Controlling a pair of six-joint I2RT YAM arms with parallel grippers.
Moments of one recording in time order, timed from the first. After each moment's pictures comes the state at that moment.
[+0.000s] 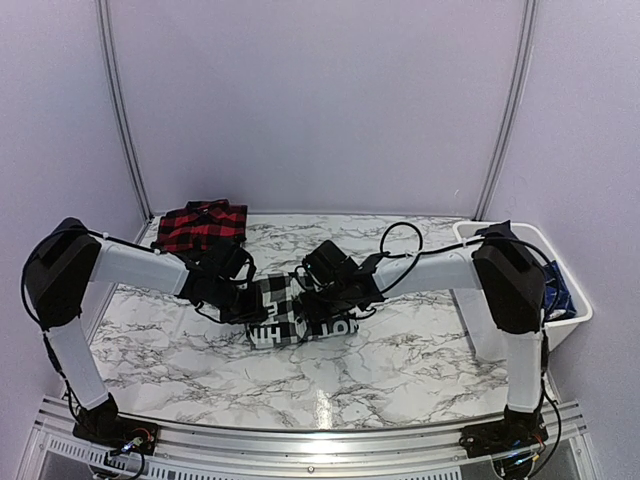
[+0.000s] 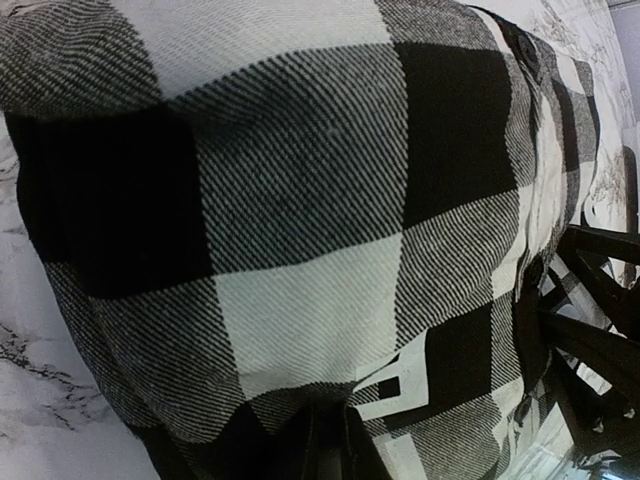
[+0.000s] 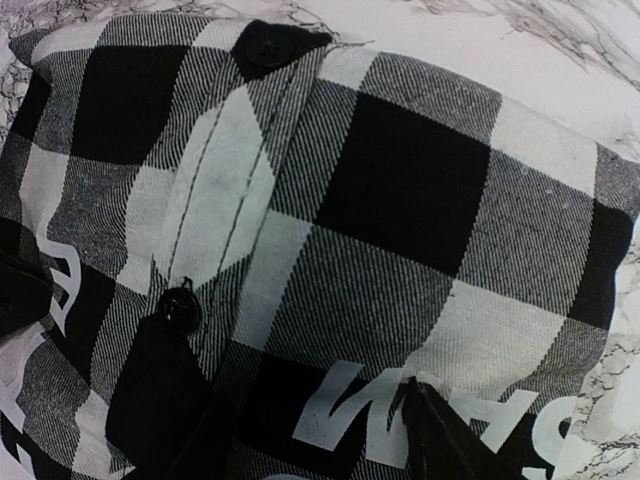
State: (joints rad) left arm -0.66 1.81 1.00 -0.19 0.21 -0.72; right arm 0.92 2.08 1.43 -0.31 0.18 0.42
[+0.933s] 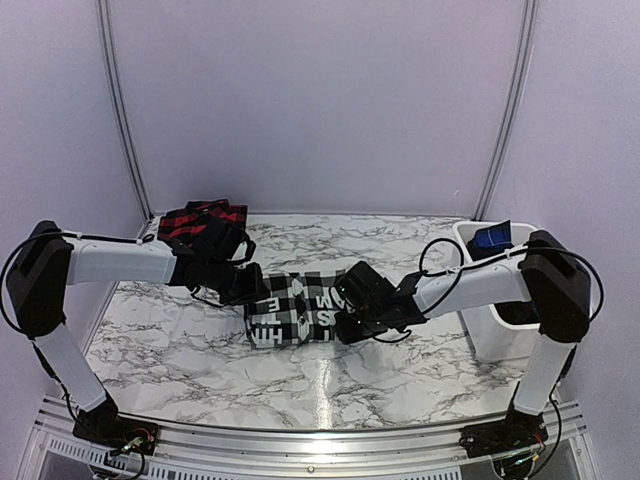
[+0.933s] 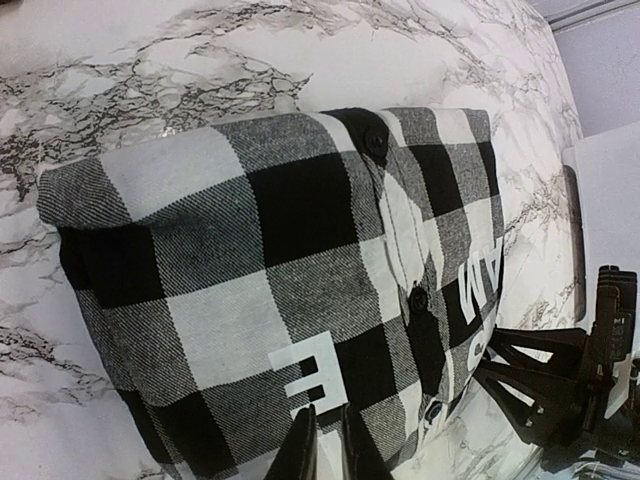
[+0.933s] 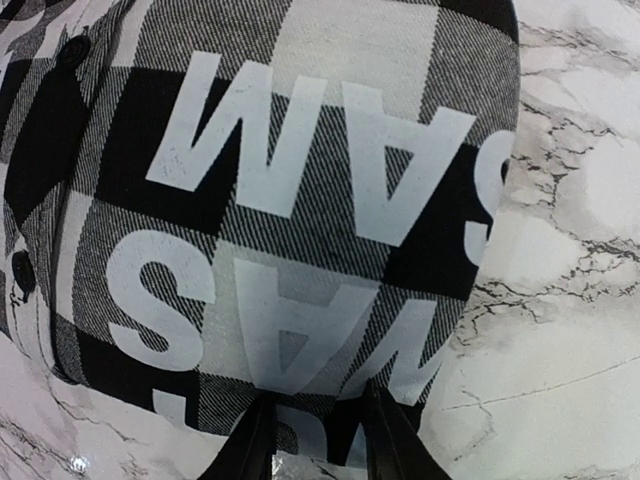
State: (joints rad) left arm -0.67 1.69 1.06 -0.24 0.18 -0.72; right arm 0.93 1.82 1.06 -0.26 0.15 0.54
